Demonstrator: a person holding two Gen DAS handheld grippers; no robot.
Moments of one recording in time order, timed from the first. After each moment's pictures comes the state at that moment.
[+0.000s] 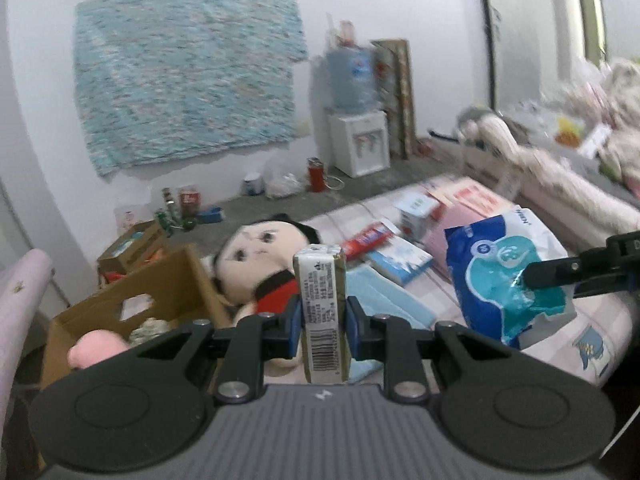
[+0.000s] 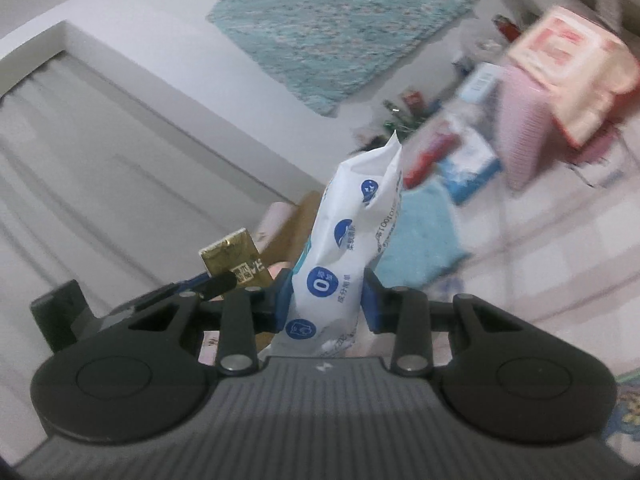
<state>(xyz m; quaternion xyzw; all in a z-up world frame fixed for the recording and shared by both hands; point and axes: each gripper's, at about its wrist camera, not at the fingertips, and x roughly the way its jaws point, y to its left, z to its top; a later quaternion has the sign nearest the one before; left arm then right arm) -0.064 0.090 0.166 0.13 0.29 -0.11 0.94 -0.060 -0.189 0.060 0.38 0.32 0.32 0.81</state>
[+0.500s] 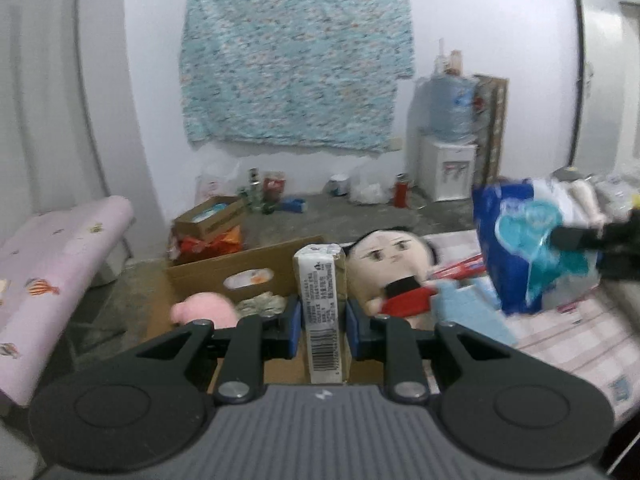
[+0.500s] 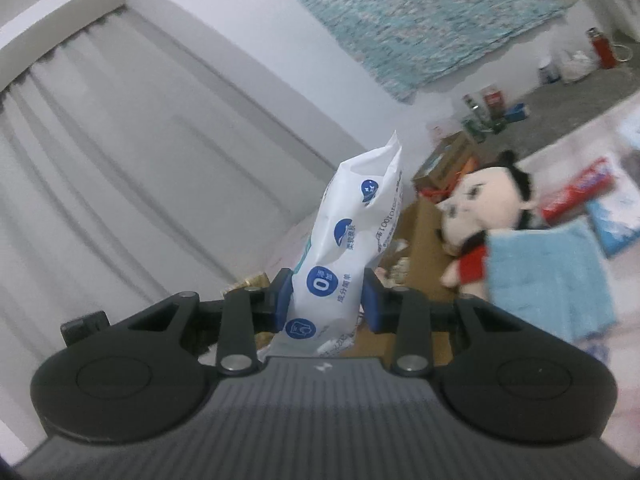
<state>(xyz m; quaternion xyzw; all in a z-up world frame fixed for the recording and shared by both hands) -0.087 0.212 0.214 0.04 0.28 0.01 0.96 -0.014 -0.081 0.163 0.34 0.31 0.41 0.79</state>
